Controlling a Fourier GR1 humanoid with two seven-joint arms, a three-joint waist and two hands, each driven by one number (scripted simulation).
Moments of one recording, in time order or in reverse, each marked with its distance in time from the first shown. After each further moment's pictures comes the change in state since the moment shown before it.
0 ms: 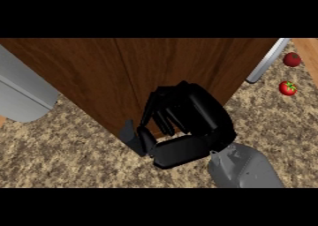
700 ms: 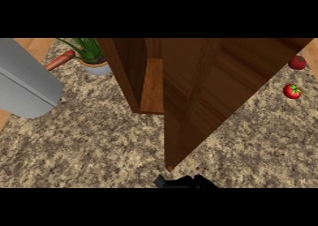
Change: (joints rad) left arm -0.144 0.011 -0.238 0.005 -0.200 0.197 -0.005; right arm 0.539 -0.038 0.320 -0.394 0.363 0.093 -0.033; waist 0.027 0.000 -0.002
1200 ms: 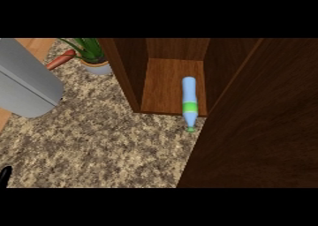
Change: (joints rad) left arm -0.138 -0.050 -0.175 -0.024 -0.146 0.196 0.056; right arm 0.348 -0.256 -0.124 -0.153 0.116 0.172 -0.220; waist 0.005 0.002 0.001
